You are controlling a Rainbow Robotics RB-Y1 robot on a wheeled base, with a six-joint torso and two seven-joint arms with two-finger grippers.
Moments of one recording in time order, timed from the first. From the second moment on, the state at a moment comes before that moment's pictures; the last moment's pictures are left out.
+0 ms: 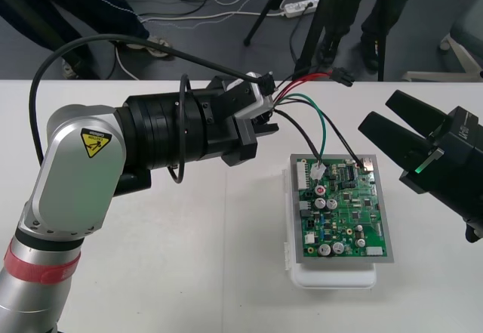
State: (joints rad) right arm 0.36 -0.75 -0.07 -2.46 1.14 -0.40 -0.80; left arm -0.33 0.23 -0.20 -2.06 -2.14 -1.12 0.54
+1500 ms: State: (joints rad) right arm 0.20 -0.60 0.05 -2.36 1.30 -0.37 -0.80; left arm -0.35 0.23 -0.23 -2.06 -2.20 -1.10 0.54
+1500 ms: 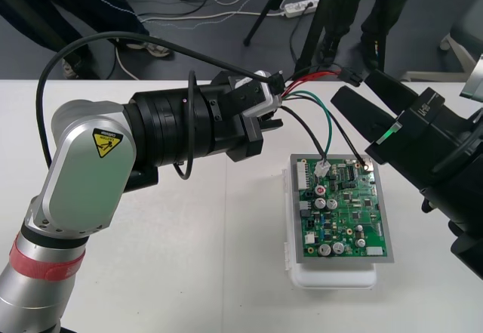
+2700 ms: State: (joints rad) right arm 0.13 -0.57 0.08 -2.33 1.33 -0.37 -0.81; left arm -0.35 0.23 -0.23 -2.06 -2.20 -1.10 0.54
